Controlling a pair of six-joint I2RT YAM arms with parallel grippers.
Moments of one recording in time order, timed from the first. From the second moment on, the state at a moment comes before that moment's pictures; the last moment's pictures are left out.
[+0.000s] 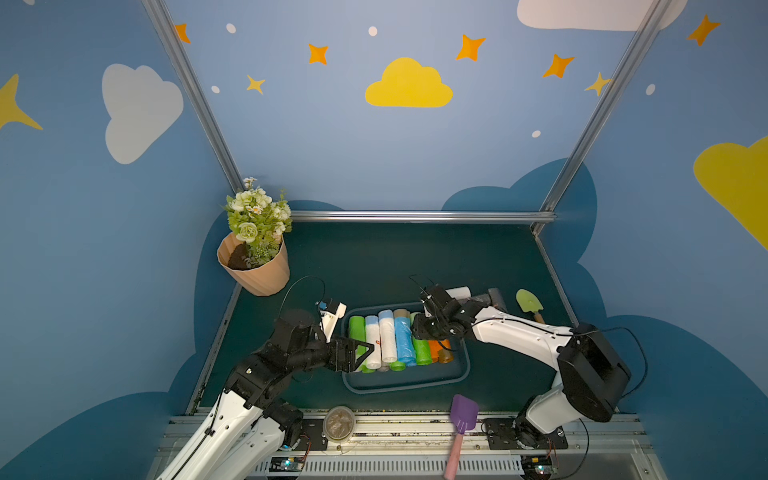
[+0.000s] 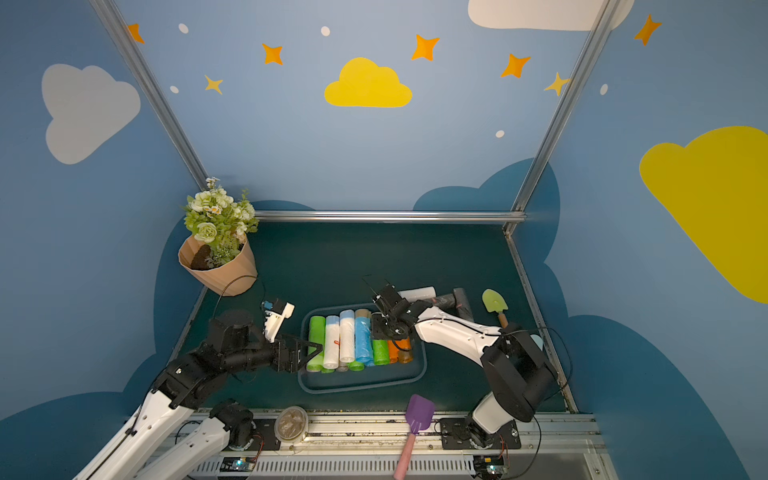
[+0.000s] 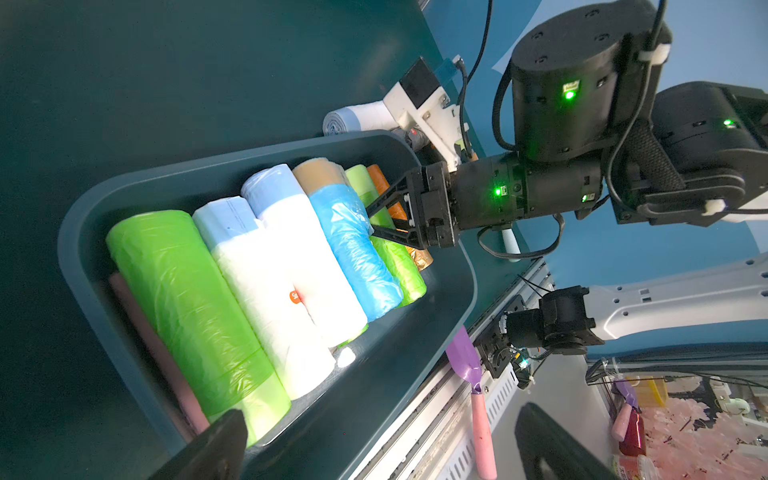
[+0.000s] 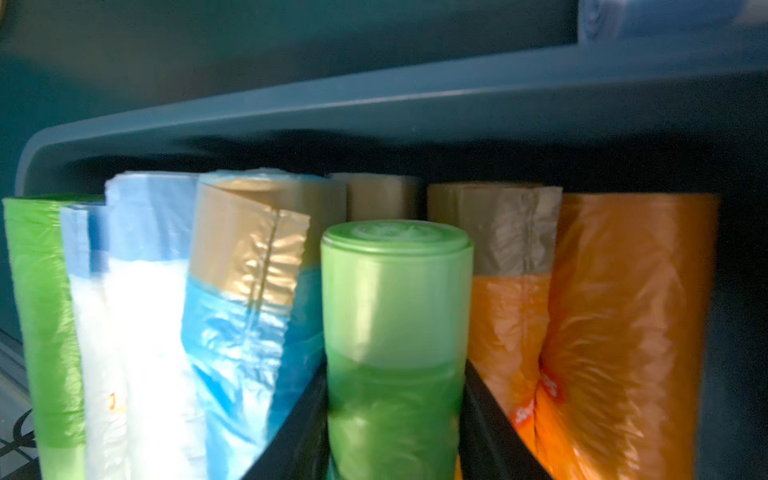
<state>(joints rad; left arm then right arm) -0.51 0.62 0.69 -0.71 0.46 -0.46 0.84 1.56 0.96 -0.47 -0.06 0.72</state>
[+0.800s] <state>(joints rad) -0.51 0.62 0.69 -0.71 0.46 -0.46 0.84 1.48 0.96 -0.55 -0.01 0.71</state>
